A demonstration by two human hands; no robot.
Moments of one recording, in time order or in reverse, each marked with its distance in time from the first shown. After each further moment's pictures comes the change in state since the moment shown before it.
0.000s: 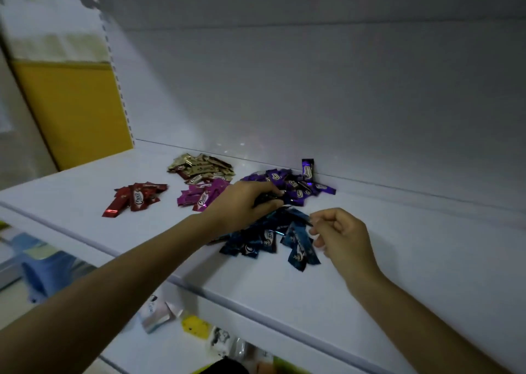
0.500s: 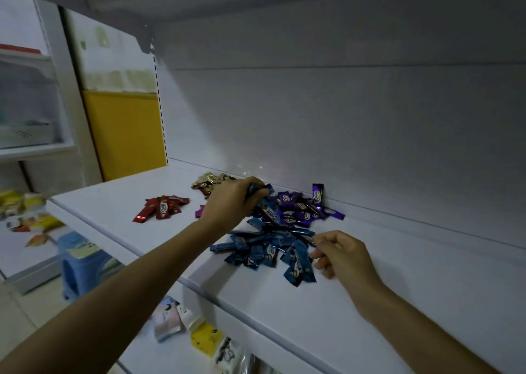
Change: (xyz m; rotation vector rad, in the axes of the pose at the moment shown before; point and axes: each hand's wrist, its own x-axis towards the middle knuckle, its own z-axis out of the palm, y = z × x) left_hand -0.004 0.006 -0.023 0.128 0.408 -0.188; right_hand 0.003 -0.013 -0.021 0.039 -0.223 0.156
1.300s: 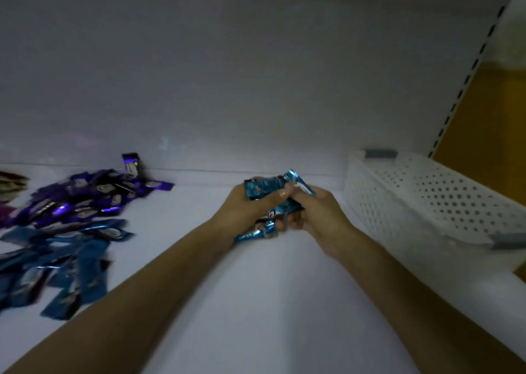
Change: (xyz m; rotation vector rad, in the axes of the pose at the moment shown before) left_hand 0.005 0.244 0.179 -1.376 -0.745 -0.288; right_hand -0.009 0.008 -0.208 0.103 0.398 0.060
